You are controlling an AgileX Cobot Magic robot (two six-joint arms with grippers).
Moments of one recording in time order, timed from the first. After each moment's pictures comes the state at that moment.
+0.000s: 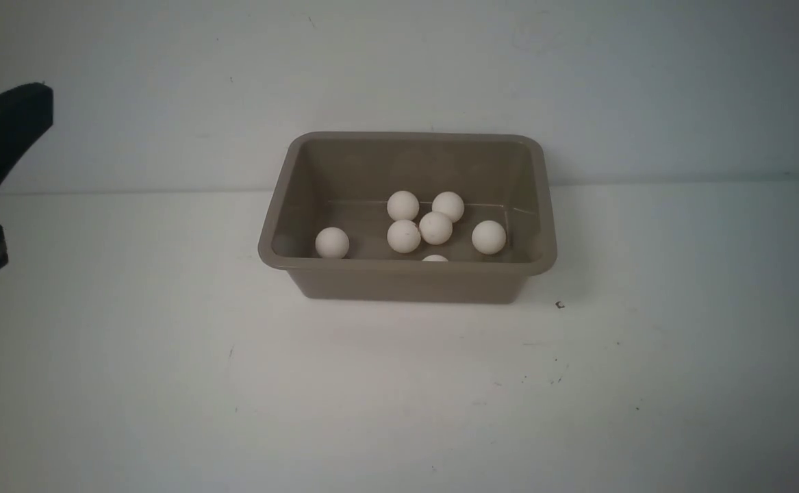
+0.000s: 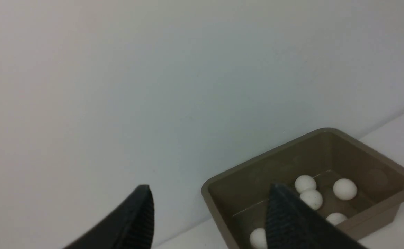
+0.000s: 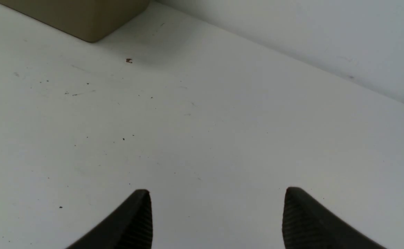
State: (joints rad) right arm 0.06 -0.01 0.00 0.08 0.52 -0.42; left arm -0.10 0.69 -0.84 -0.56 0.39 0.79
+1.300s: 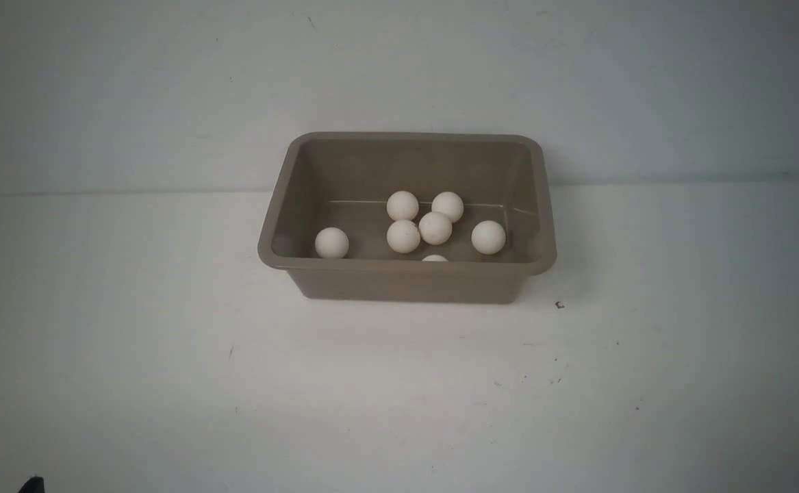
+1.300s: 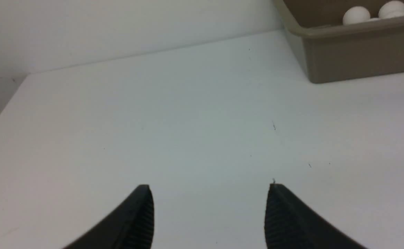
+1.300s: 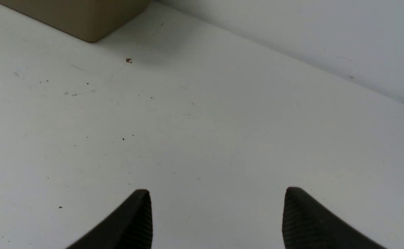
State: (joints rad) right arm 0.06 -0.01 0.00 0.08 0.52 -0.42; left arm 0.01 -0.01 0.00 -0.13 0.38 0.23
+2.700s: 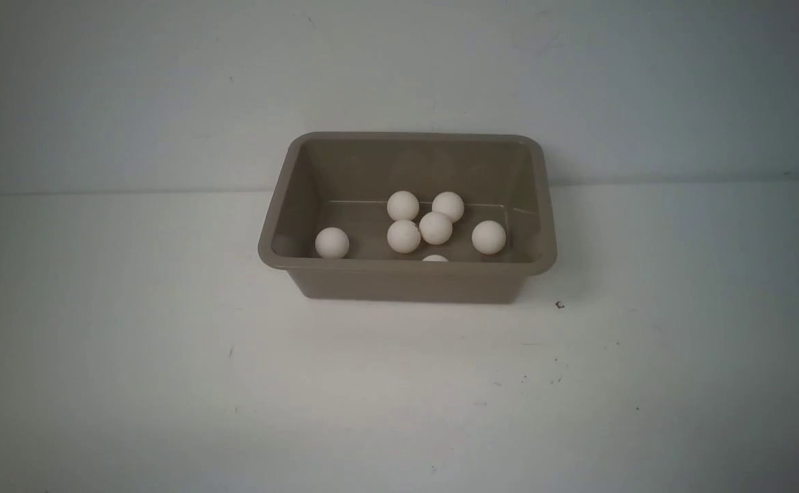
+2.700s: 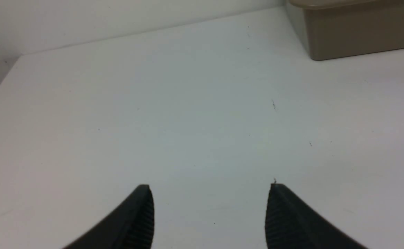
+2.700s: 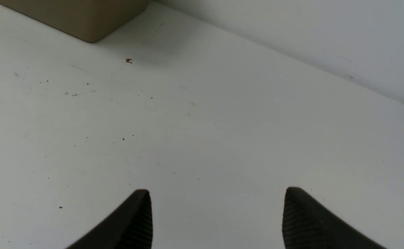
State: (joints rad) right arm 0.06 -0.01 0.00 0.08 0.52 -0.42; left arm 0.01 -0.01 0.02 -0.12 0.39 0.22
